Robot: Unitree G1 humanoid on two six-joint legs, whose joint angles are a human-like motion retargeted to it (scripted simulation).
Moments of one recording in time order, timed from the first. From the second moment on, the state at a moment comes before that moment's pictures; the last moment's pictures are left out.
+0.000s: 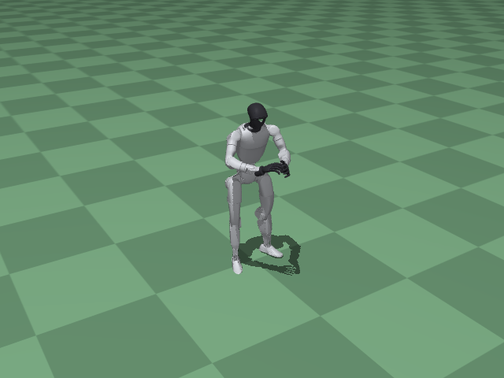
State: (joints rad) left arm -0.85 0.38 -0.51 0.28 -0.12 -0.32 0.52; right arm -1.12 -0.60 0.90 0.24 -0.48 0.00 -0.63; waist -0.03 0.03 0.30; left_leg -0.04 0.17 0.49 -0.09 0.03 -0.26; right_leg -0.18 -0.07 -0.34 0.02 0.12 0.26
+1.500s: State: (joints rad) left arm -1.25 0.36 -0.82 0.82 0.13 -0.04 0.38; right arm -0.61 -0.35 0.55 0.25 0.88 -0.27 -0.57; waist -0.23 0.09 0.36; left_leg -0.02 0.08 0.49 -0.09 0.01 -0.26; right_leg -0.14 -0.15 -0.32 -0.01 0.13 0.26
